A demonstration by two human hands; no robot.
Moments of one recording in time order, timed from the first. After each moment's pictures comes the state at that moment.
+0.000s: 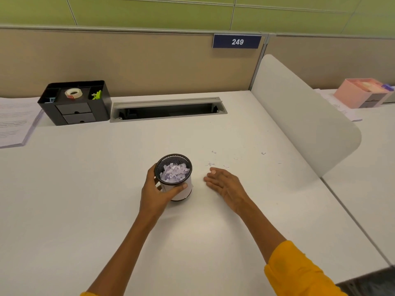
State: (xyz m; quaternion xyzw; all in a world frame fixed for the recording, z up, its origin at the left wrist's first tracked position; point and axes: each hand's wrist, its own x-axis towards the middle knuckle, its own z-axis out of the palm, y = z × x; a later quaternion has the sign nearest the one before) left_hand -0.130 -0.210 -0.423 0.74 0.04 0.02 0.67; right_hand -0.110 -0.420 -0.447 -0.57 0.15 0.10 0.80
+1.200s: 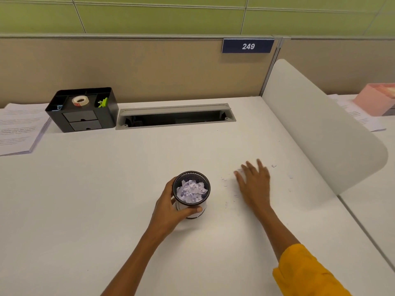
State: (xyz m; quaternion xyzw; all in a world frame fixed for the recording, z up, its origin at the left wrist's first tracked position) left_hand -0.118 -0.226 -0.431 0.76 -0.02 -0.06 0.65; right_hand -0.056 -0.483 -0.472 -0.99 0.07 -0.11 0.09
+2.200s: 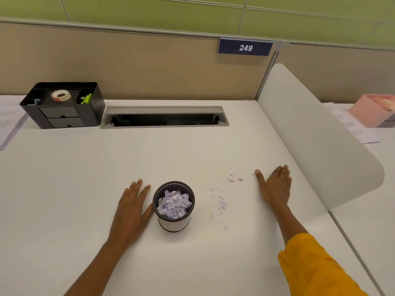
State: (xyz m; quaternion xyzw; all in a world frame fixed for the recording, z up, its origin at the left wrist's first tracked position) left_hand -0.081 -0.183 -0.487 0.97 -0.07 0.05 0.21; right_hand -0.017 -0.580 -0.475 -0.95 0.27 -0.02 0.17
